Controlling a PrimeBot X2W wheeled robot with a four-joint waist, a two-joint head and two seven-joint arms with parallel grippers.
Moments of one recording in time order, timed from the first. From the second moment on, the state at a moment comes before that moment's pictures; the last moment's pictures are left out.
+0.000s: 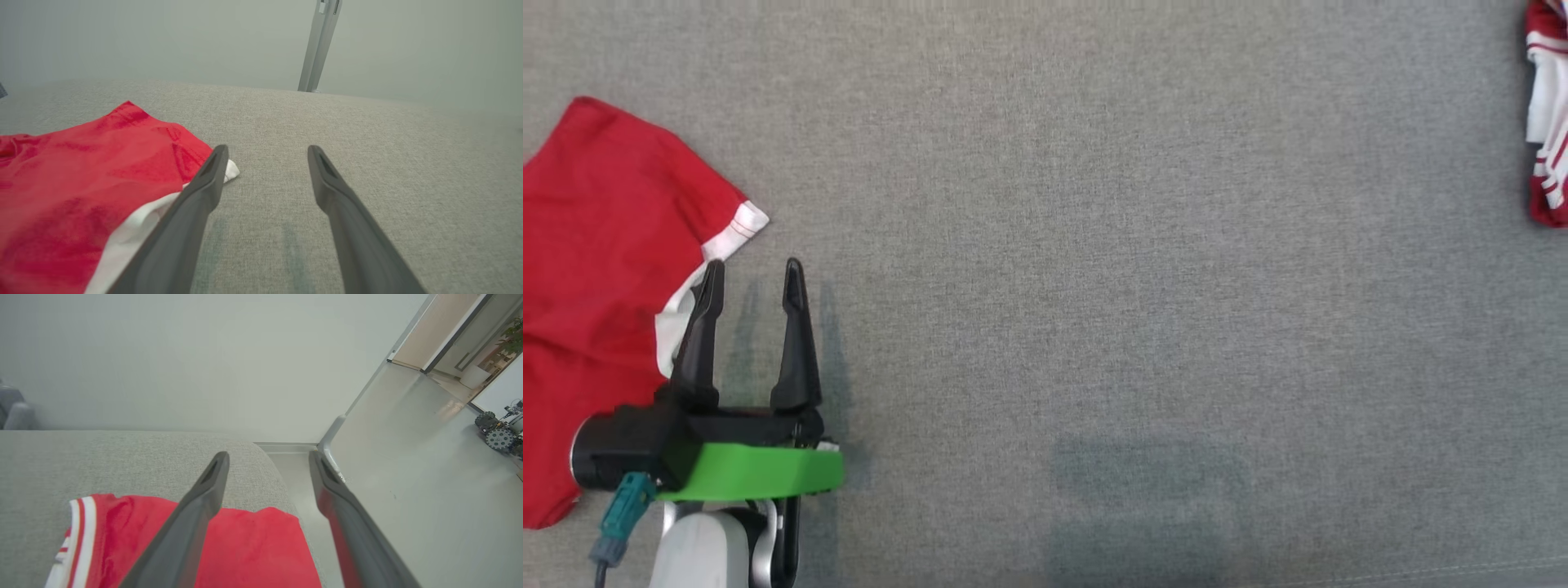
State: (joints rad) left arm -0.15 0.05 -0.01 -0.01 -0.21 -0.12 -0.26; right arm -0.85 -0.63 -0.28 0.70 0.12 0.13 0.01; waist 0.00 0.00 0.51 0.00
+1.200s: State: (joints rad) left arm 0.05 0.05 -0.05 0.29 -0.27 -0.13 -0.26; right arm 0.10 -0.08 -0.09 0.13 0.05 0.13 -0.26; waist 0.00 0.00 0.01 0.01
